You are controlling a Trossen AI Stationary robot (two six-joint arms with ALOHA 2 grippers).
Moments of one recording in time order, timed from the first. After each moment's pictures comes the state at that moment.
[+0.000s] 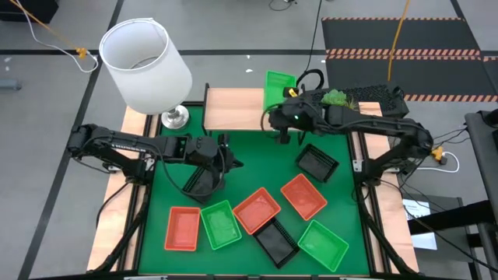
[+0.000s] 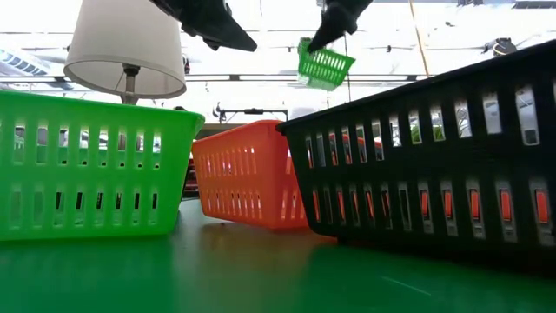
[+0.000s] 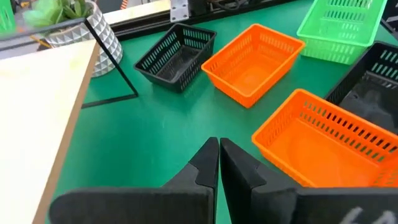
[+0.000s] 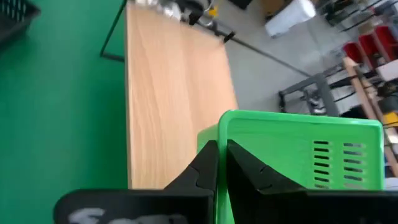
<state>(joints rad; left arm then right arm) -0.05 1.34 1.02 -0.24 -0.05 0.19 -0.20 1.46 1.42 -0.60 0.42 -0.50</state>
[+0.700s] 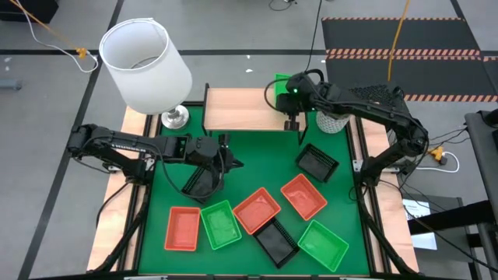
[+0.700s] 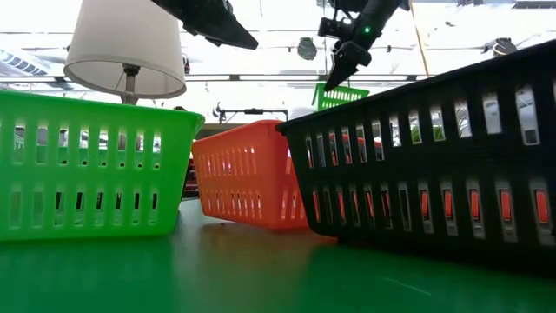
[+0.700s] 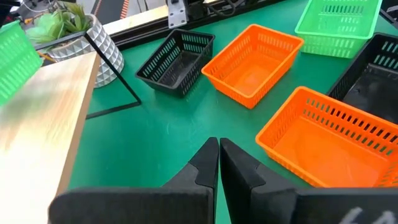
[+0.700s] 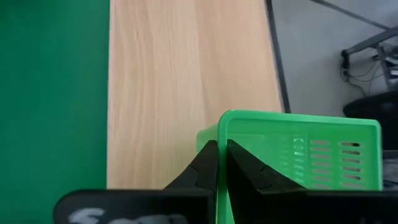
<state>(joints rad) -0.05 1.34 1.02 -0.23 -0.05 0.26 -0.47 1.50 1.42 -0.74 0.10 -0.55</state>
